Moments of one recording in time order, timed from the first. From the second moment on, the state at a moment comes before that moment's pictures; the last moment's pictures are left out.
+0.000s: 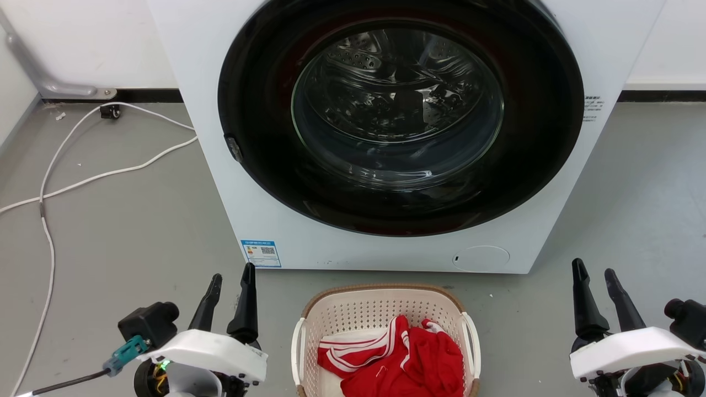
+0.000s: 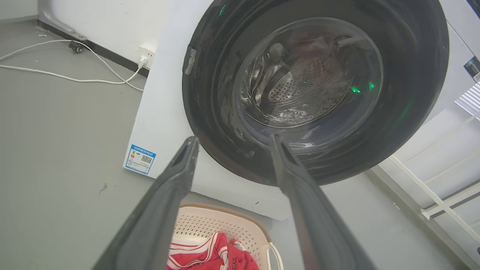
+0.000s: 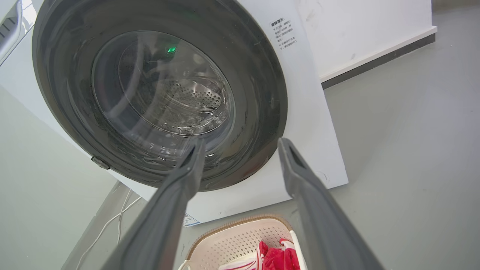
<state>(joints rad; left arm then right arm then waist) -0.06 0.07 -0.10 0.18 -0.63 -0.05 -0.11 -0.03 -0.06 -0.08 0.19 0.52 0.13 -0.10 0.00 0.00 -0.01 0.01</state>
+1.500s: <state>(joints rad) -0.06 0.11 -0.24 0.24 -0.21 0.03 -0.22 0.01 -0.05 -0.09 0.15 0.04 0.13 -0.13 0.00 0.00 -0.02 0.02</state>
